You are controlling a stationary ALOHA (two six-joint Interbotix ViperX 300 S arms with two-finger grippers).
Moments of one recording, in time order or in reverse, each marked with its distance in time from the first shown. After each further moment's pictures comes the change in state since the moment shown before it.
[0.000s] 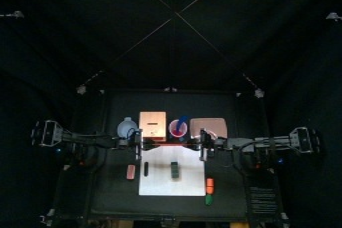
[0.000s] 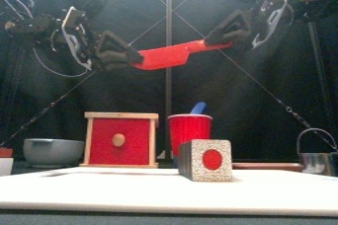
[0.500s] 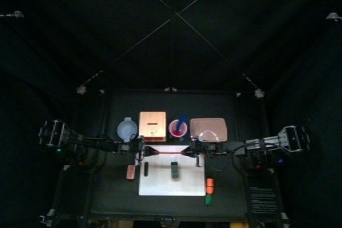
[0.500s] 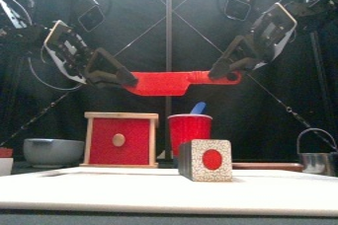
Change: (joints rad) left arm -0.110 0.153 -0.014 -0.009 0.000 -0.012; right arm 0.057 0.120 0.000 0.046 0.097 0.003
